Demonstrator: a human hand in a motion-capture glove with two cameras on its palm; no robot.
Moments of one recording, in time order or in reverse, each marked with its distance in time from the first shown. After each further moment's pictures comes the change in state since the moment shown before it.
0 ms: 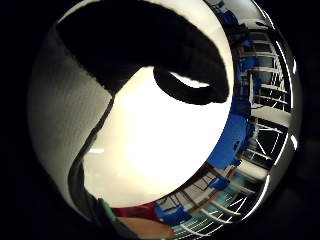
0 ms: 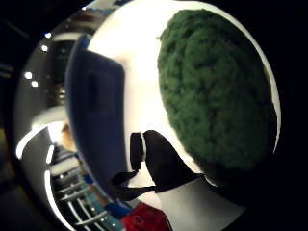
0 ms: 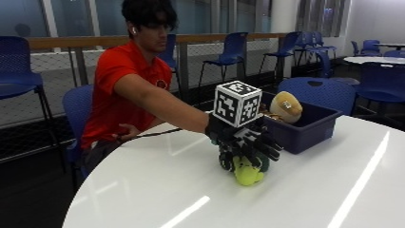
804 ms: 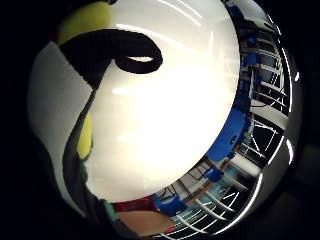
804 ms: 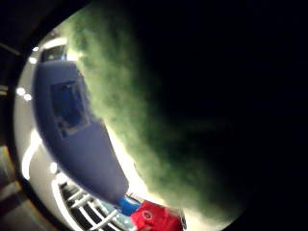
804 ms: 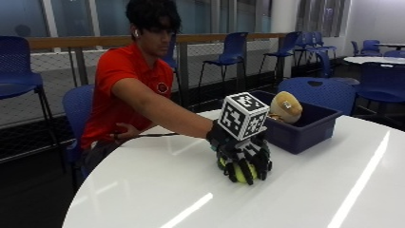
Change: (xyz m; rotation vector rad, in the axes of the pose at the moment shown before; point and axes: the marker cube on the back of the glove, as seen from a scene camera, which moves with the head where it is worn) arm -0.004 -0.005 0.026 -0.151 0.034 0.041
